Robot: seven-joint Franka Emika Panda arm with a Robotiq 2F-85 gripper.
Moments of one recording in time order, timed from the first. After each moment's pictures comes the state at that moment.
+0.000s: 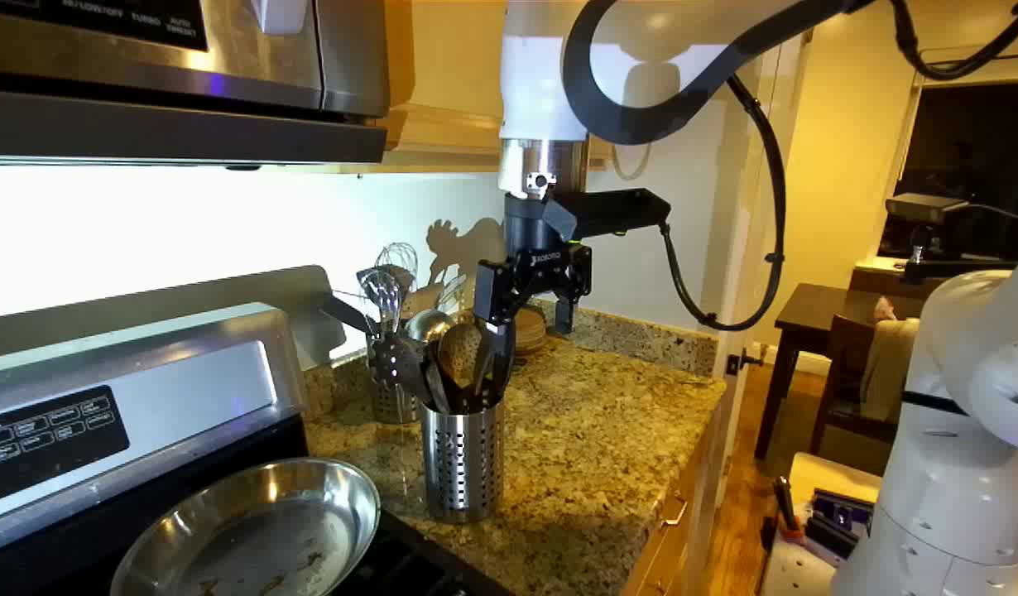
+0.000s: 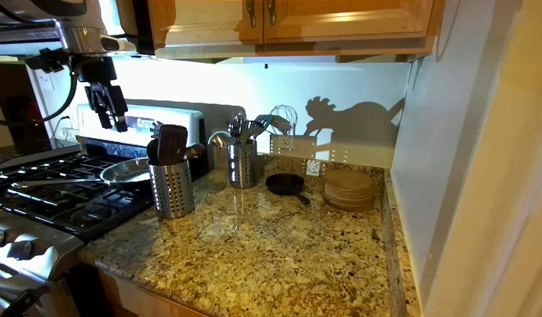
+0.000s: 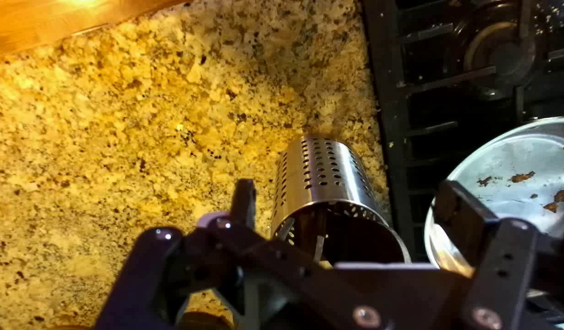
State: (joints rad) arm 0.04 -0.43 0.34 -2.44 0.09 2.09 0.56
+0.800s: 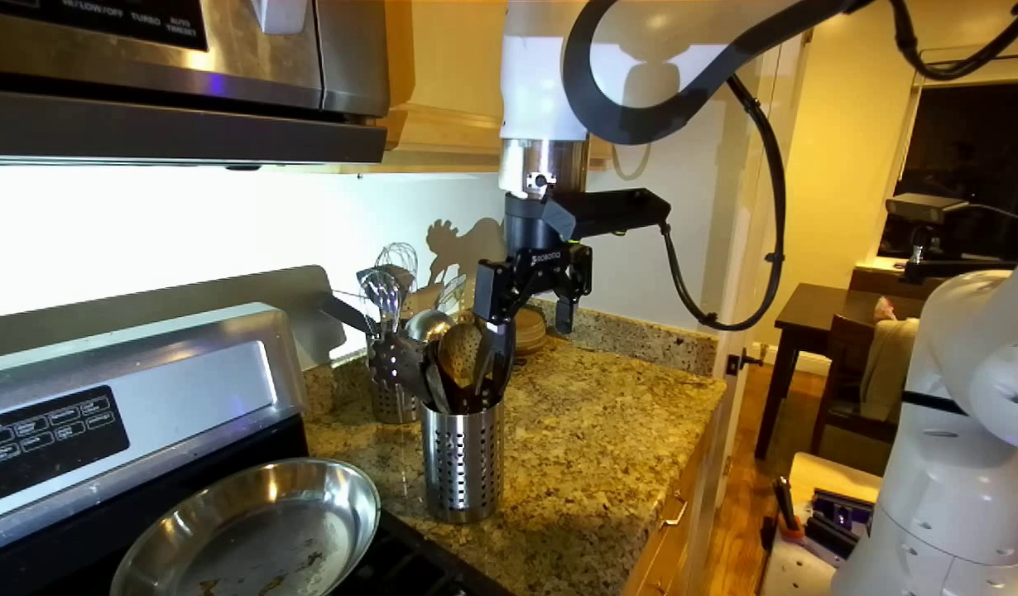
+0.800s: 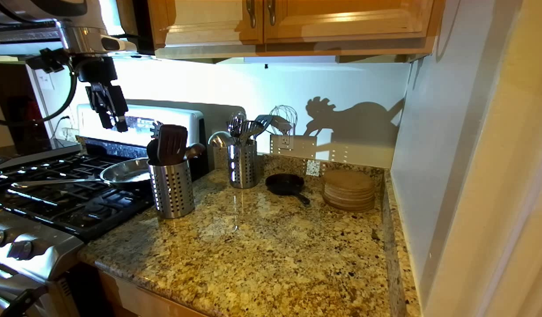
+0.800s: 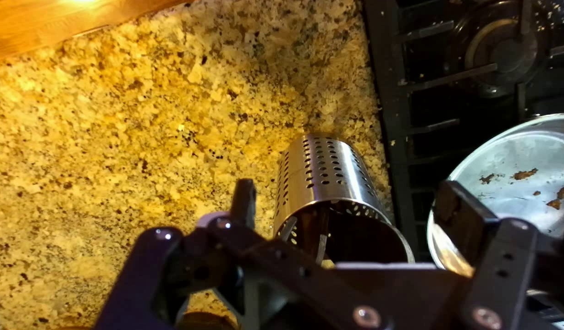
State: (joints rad) arm 0.04 -0.43 0.34 -2.44 0.09 2.09 0.56
